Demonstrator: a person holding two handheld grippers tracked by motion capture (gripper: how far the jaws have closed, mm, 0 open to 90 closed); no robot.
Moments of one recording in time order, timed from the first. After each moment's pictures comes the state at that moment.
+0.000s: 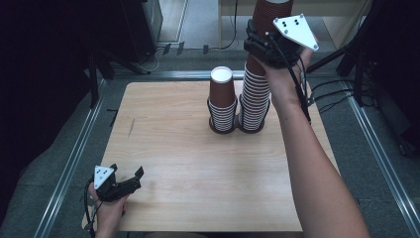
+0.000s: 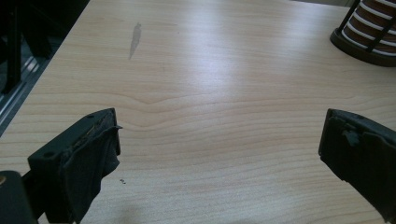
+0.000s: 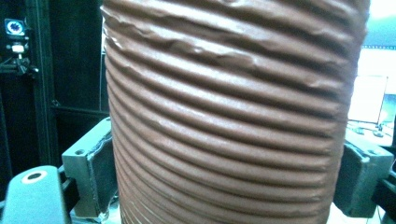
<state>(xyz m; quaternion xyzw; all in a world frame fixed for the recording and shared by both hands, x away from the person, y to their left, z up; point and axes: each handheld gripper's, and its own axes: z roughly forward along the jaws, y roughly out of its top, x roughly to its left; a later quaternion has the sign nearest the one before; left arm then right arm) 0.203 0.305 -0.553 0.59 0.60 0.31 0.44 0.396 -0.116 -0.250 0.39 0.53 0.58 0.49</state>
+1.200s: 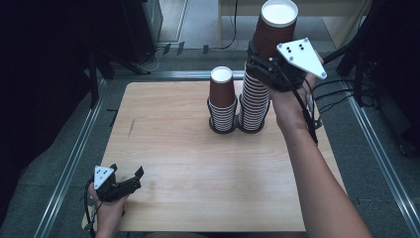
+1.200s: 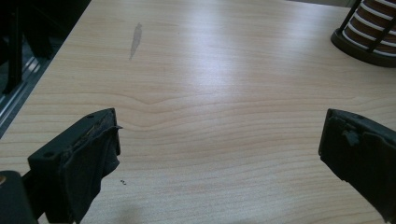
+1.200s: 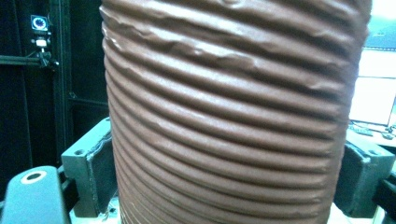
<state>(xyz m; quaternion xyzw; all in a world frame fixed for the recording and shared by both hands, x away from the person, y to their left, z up) 0.202 0.305 -0.553 0.59 0.60 0.31 0.44 0.350 -0.125 -0.268 0.38 0.54 0.58 0.48</state>
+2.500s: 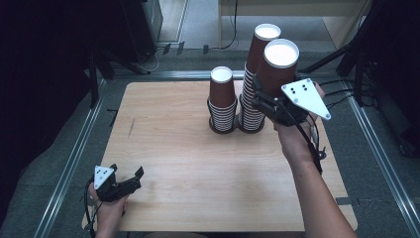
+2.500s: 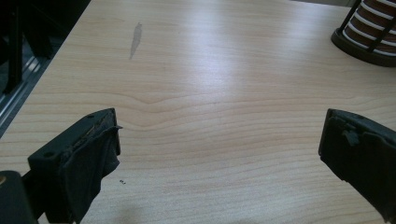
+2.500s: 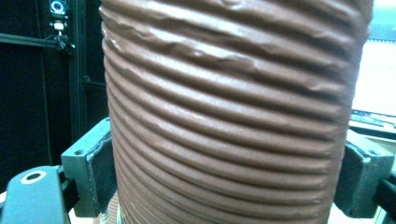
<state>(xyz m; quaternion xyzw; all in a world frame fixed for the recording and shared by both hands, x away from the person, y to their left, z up) 0.202 0.305 -0.553 0.59 0.60 0.31 0.43 0.311 -0.143 -0.321 0.37 0.56 0.58 0.46</state>
